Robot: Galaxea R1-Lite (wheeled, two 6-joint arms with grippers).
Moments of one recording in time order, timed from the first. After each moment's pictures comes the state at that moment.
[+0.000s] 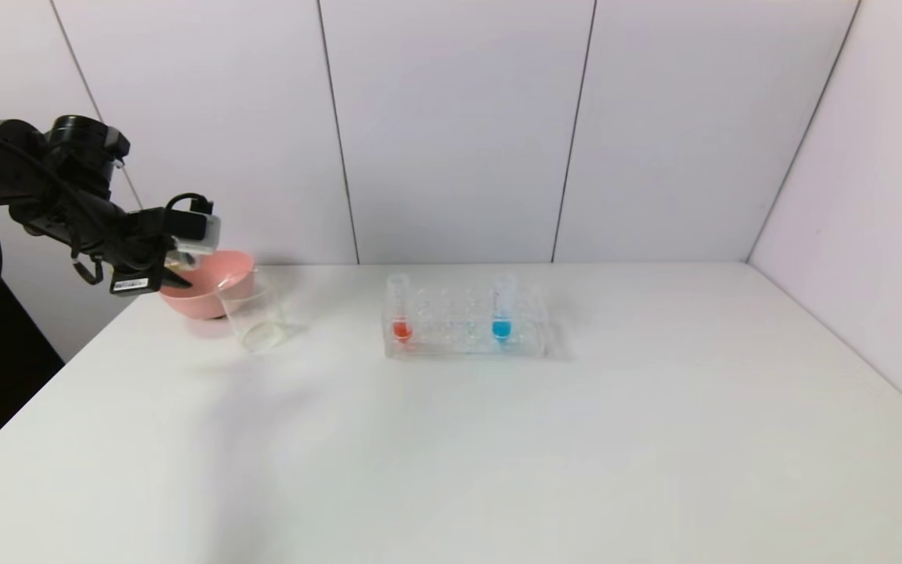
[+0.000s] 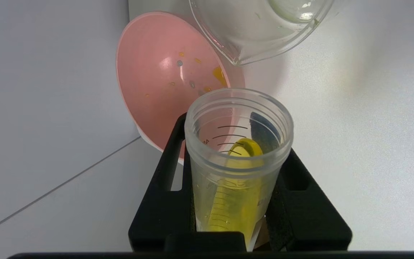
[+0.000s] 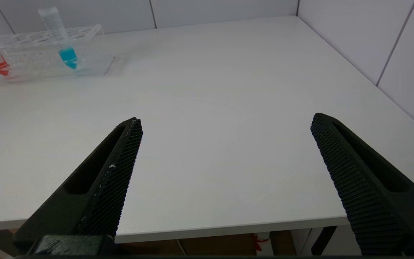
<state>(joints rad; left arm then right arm) 0.18 2.13 -1.99 0.72 -0.20 1.56 0.00 0.00 0.00 0.00 -0.04 0.10</state>
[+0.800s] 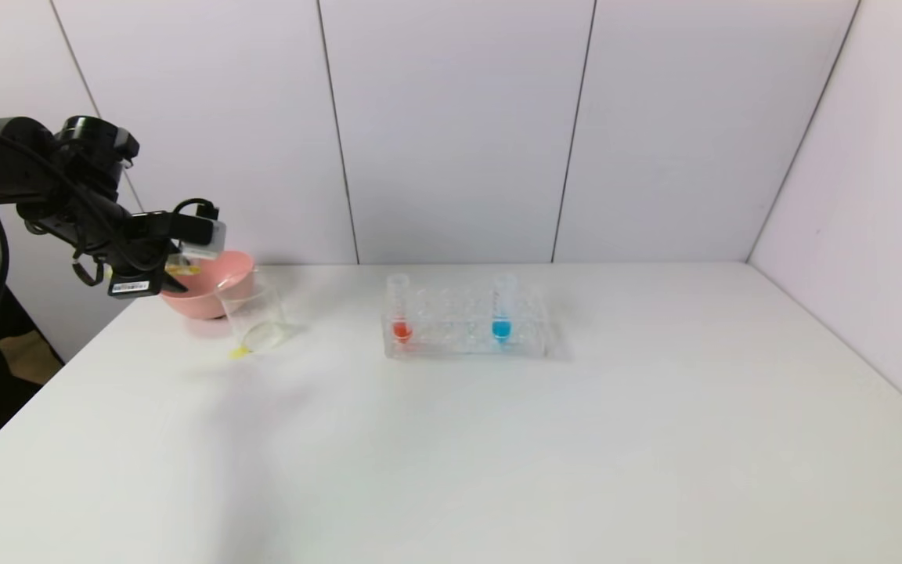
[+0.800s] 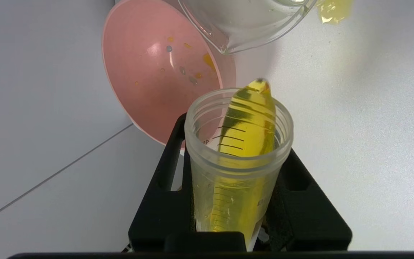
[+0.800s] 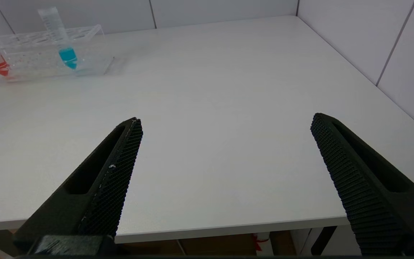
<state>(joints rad) 0.16 2.13 -2.00 0.75 -0.12 1.55 0.00 0.00 0.00 0.00 -0.04 0.10</state>
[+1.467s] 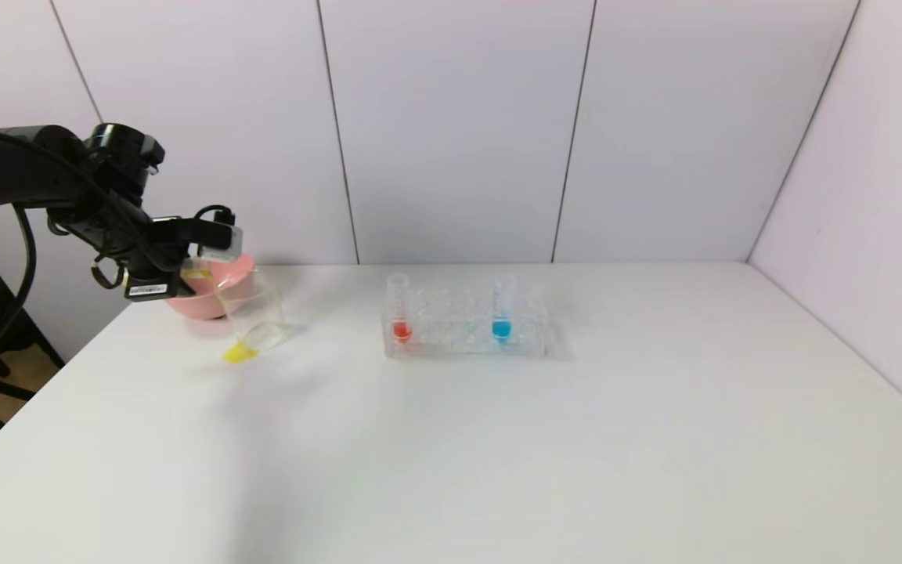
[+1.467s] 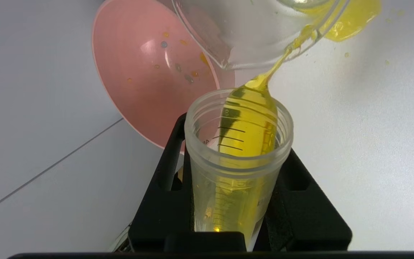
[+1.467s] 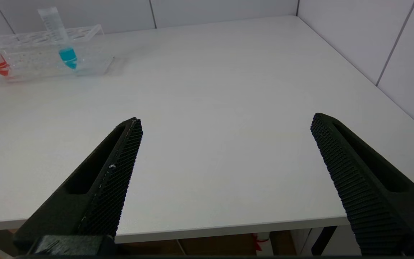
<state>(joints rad) 0.11 2.16 -2.01 0.74 -0.02 1.48 0.00 0.00 0.00 0.00 -0.04 0.10</state>
